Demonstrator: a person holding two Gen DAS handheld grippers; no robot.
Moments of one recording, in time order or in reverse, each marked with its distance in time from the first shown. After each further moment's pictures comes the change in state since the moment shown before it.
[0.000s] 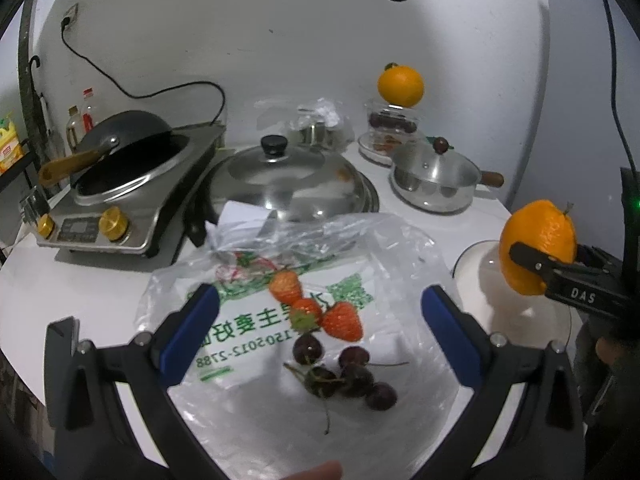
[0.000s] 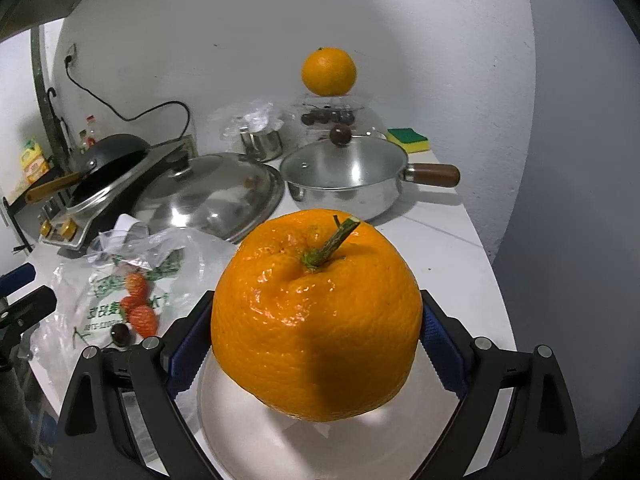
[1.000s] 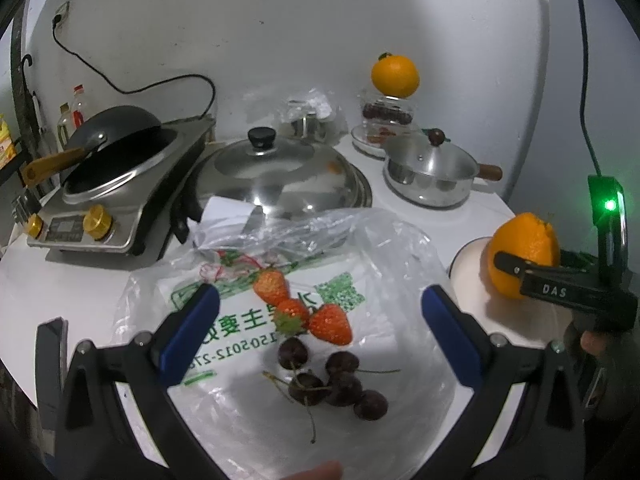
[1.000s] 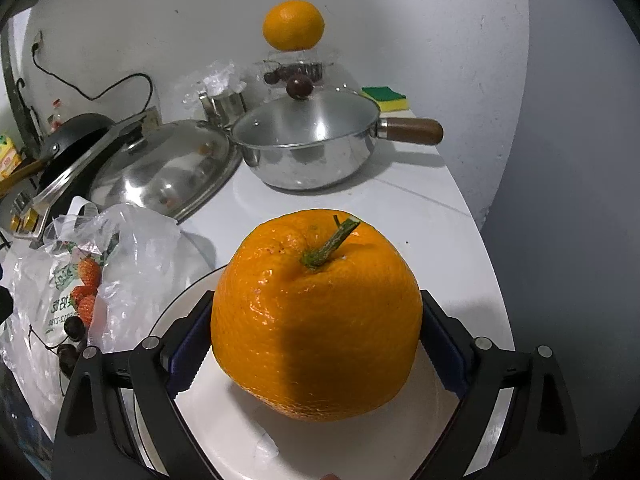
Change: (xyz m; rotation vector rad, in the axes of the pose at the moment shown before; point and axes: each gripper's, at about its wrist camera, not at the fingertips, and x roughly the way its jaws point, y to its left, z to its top) left arm 0.014 -0.006 0.001 0.000 0.021 -0.015; right arm 0.041 -0.021 -0.004 0.029 0.126 -0.069
